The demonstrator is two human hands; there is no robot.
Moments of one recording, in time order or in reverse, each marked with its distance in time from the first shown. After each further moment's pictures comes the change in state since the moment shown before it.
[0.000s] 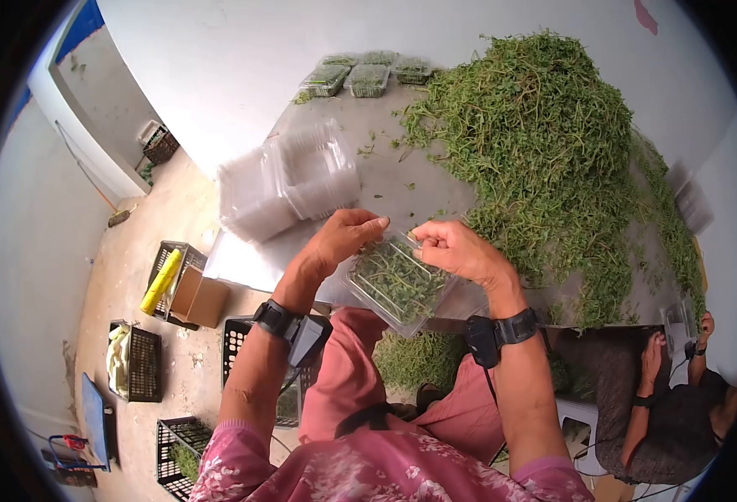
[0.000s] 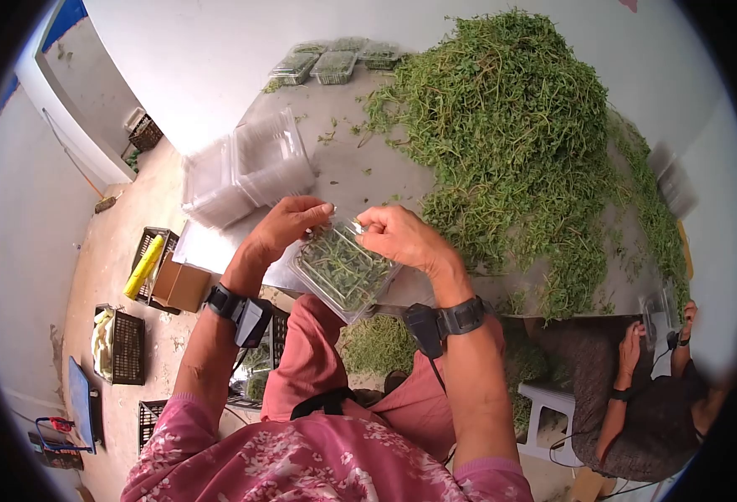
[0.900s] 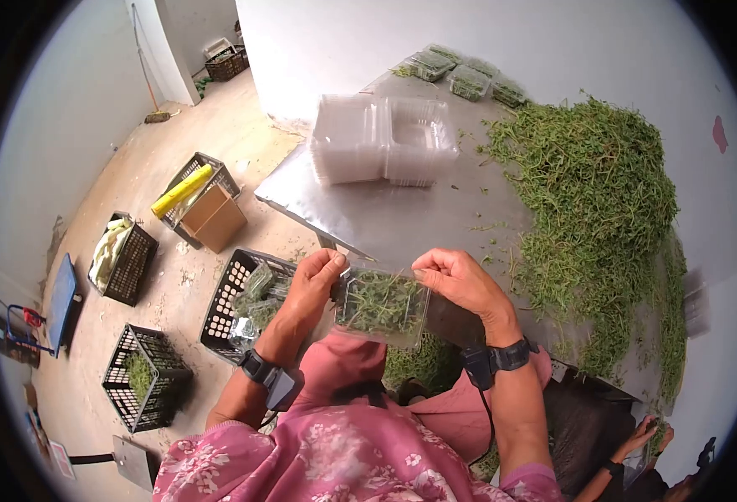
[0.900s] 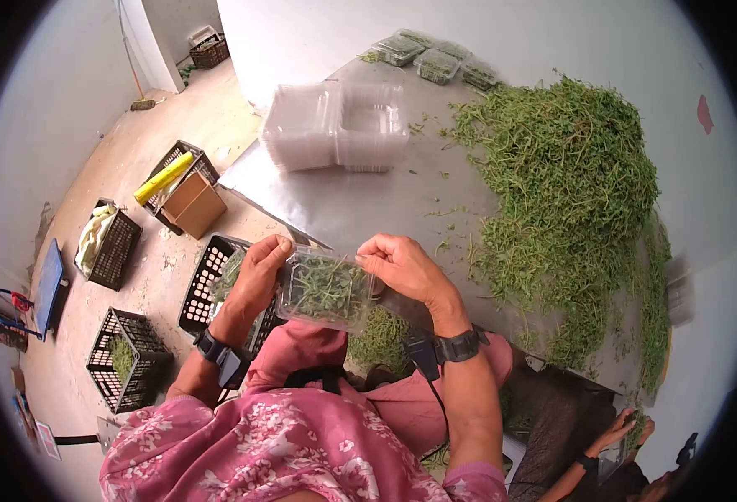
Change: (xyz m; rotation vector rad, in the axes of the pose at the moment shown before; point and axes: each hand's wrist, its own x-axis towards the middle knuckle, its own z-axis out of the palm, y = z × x) left_hand -0.166 -0.102 -0.007 -0.572 0.479 0.074; right_hand 0.006 -0.020 0.090 0.029 -0.241 0.011
